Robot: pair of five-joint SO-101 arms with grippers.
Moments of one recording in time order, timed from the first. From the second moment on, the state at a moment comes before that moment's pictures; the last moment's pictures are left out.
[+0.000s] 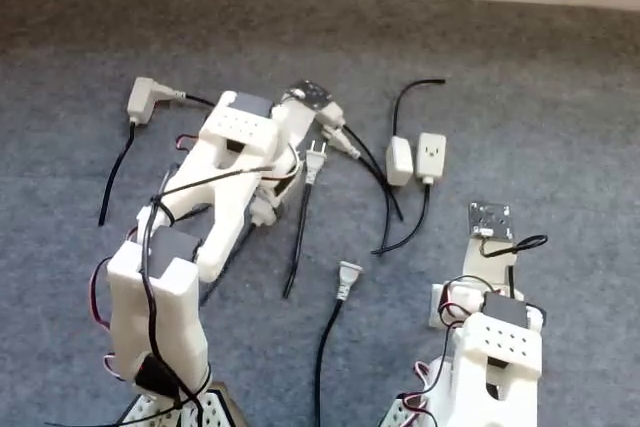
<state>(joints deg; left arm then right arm) 11.2 23.3 -4.5 81.2 -15.6 11.0 -57.4 82.6 54.5 12.0</state>
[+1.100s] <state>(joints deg) 23.0 -49.0 74.5 68.4 -56.2 8.4 -57.4 82.6 54.5 12.0</state>
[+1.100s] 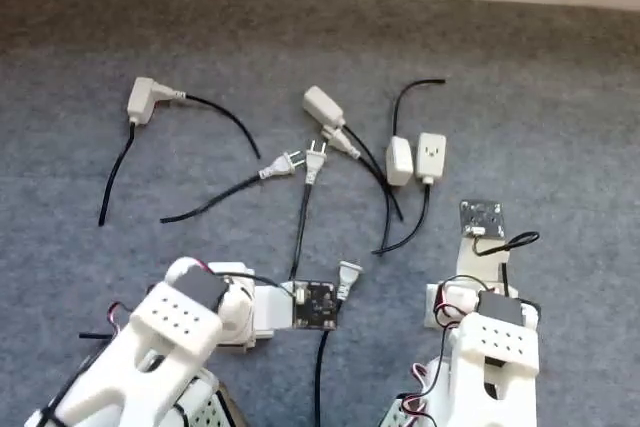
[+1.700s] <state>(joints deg) 12.1 -54.7 53.1 77.2 -50.4 8.1 -57.4 82.6 54.5 12.0</state>
